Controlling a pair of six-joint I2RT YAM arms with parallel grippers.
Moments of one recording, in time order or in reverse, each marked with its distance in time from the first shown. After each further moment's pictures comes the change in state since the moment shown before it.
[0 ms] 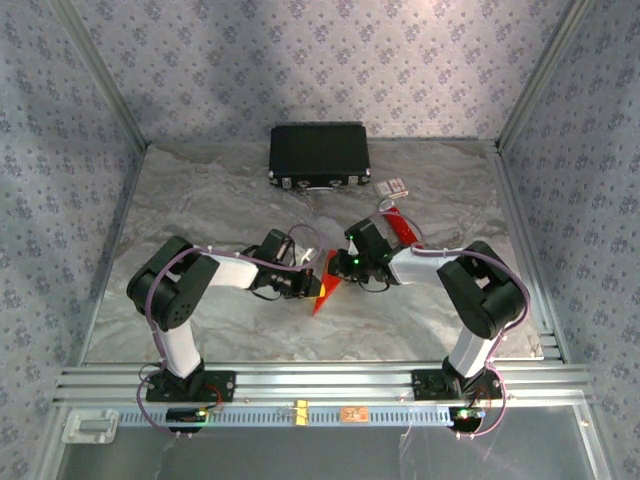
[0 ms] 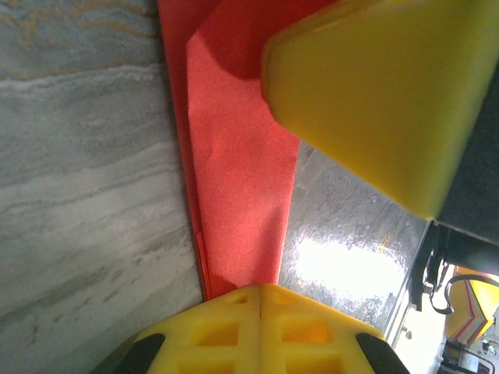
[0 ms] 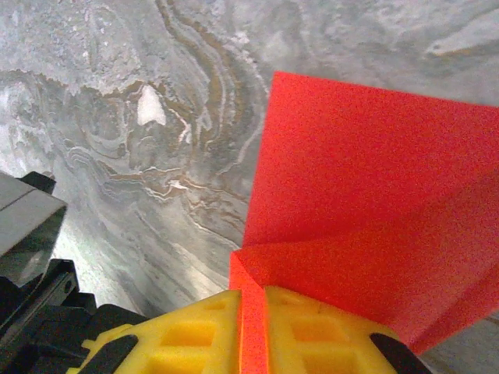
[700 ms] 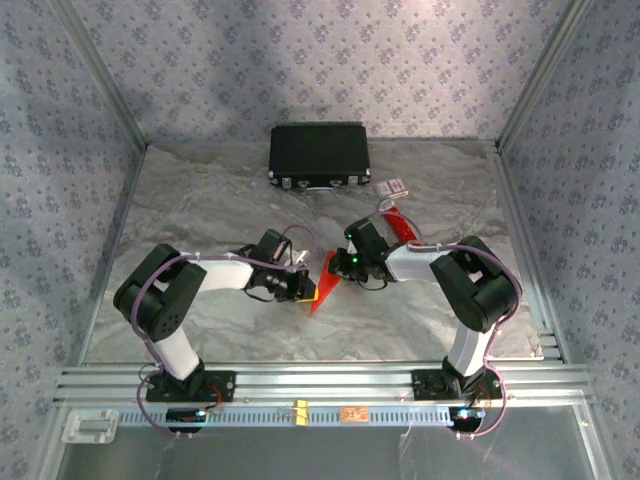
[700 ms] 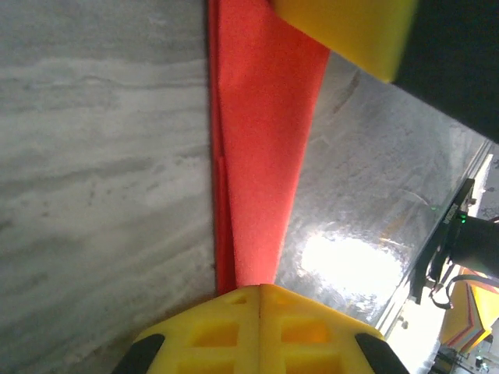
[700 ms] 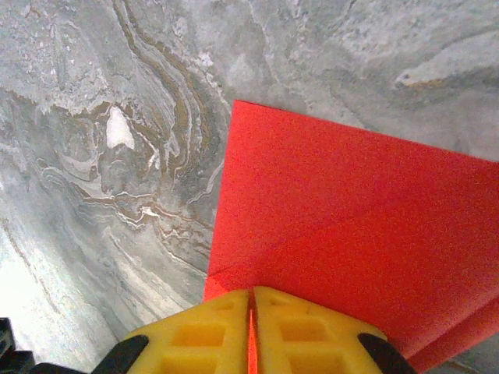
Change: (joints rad) left arm 0.000 -0.104 0.003 -0.167 -0.050 -0.043; right arm -0.010 0.053 0.021 0.006 0.010 0.004
